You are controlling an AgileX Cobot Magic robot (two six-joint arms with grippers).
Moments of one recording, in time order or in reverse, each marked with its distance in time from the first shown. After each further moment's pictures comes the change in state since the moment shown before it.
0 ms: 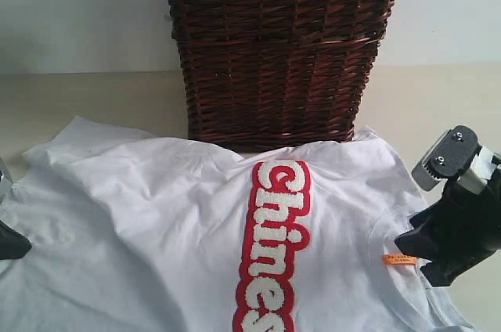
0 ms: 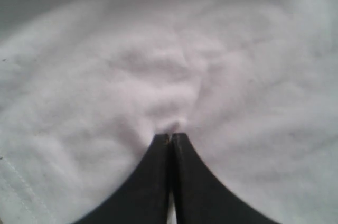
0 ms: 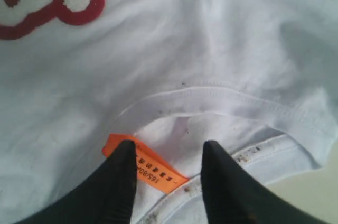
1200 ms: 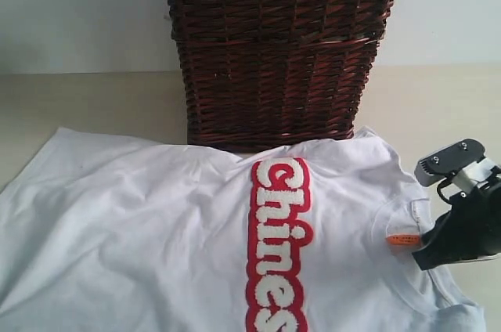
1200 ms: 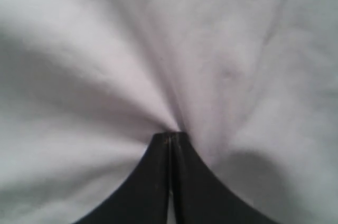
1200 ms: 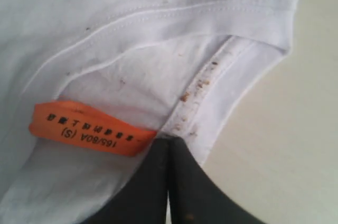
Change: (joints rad) left arm -0.003 -0.167 0.140 0.529 0.041 -0.008; right arm 0.009 0.161 -0.025 -0.093 -0.249 0.331
